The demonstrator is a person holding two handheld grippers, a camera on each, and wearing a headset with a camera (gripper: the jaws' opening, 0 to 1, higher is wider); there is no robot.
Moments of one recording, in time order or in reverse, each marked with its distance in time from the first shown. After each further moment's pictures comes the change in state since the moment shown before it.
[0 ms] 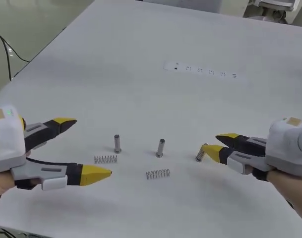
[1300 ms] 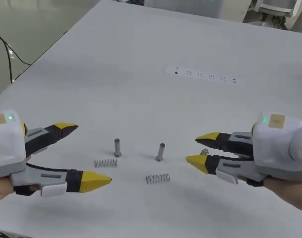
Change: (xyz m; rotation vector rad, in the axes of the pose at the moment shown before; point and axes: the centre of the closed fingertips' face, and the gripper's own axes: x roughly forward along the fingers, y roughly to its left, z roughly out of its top) left arm -0.001 -0.004 -0.002 0.002 0.011 -0.013; right arm 0.005 0.073 0.027 -0.377 0.085 0.220
